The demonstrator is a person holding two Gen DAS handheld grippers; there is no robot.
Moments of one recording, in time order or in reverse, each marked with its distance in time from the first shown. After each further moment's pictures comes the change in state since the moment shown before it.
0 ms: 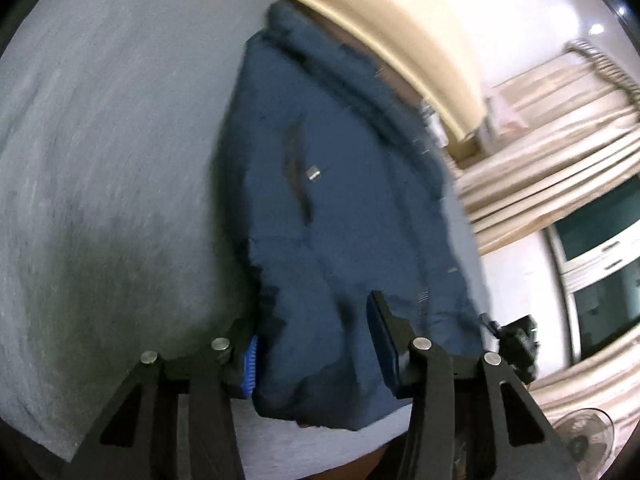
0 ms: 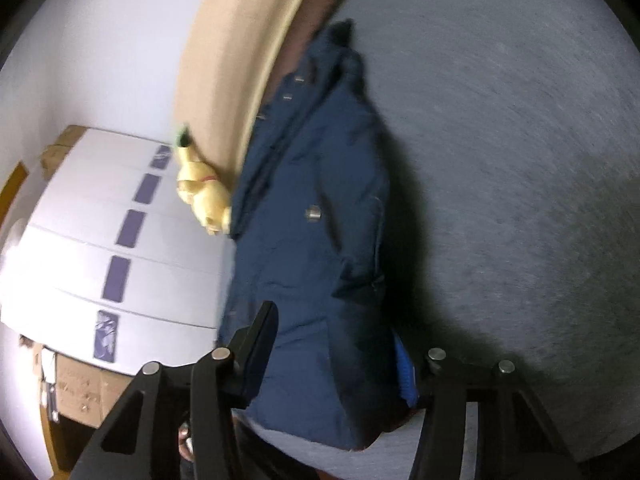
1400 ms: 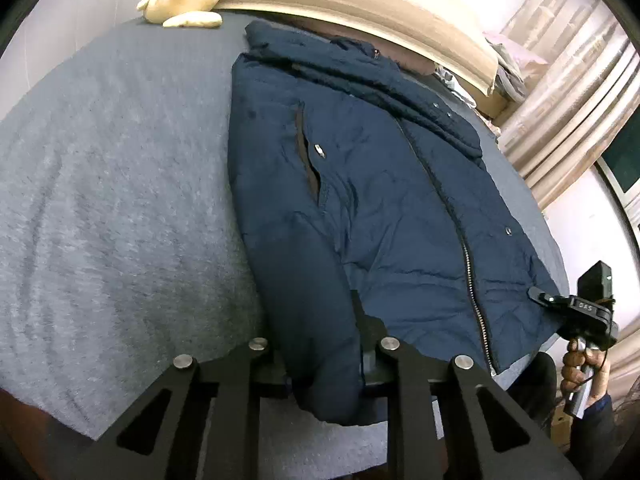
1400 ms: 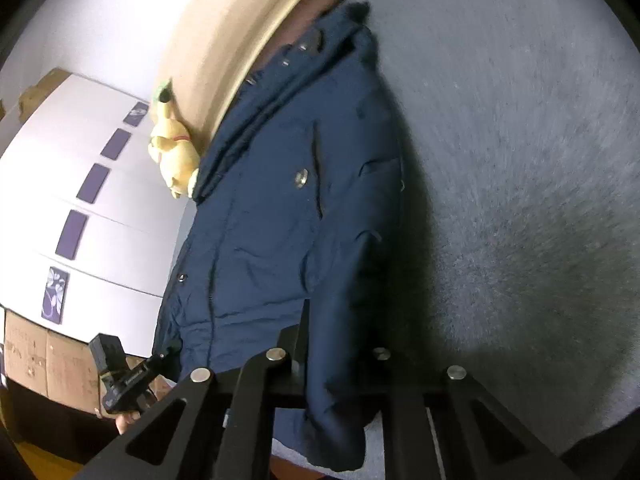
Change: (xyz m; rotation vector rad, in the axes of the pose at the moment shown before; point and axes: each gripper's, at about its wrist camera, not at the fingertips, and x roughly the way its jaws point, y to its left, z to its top) left arm 0.005 -0.042 -0.011 0.260 -0.037 0.261; right arm 0.001 0.029 -0.029 -0.174 0.037 -0.153
